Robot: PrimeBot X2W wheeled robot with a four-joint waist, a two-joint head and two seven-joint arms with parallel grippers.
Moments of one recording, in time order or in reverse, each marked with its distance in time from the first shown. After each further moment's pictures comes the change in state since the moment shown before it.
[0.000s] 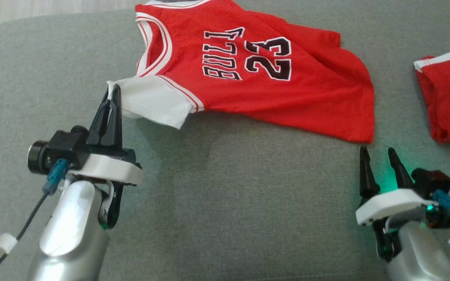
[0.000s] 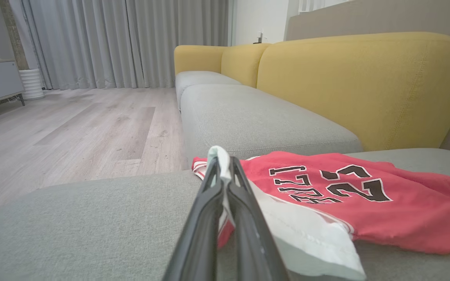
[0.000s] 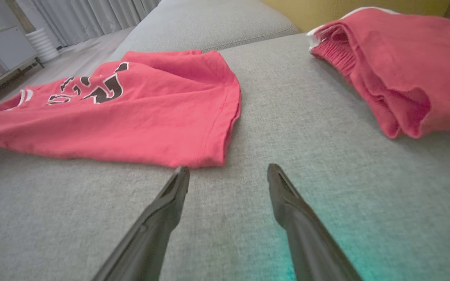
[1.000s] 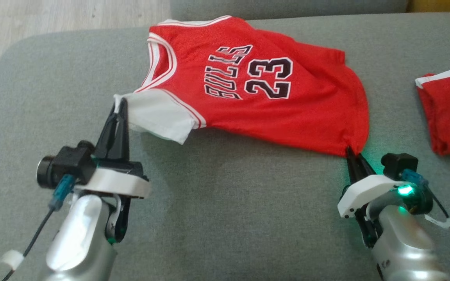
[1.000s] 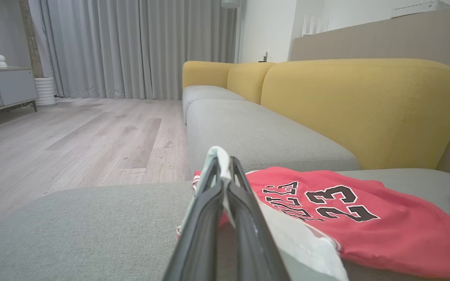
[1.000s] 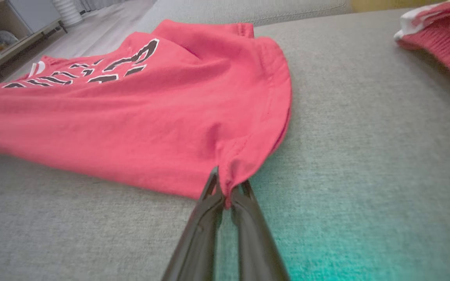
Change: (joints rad) left arm 0.071 -0.013 -0.023 -0.067 -0.034 0.028 -0.004; right arm -0.233 -0.012 0.110 0.398 -0.011 0.000 -0.020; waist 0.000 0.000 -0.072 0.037
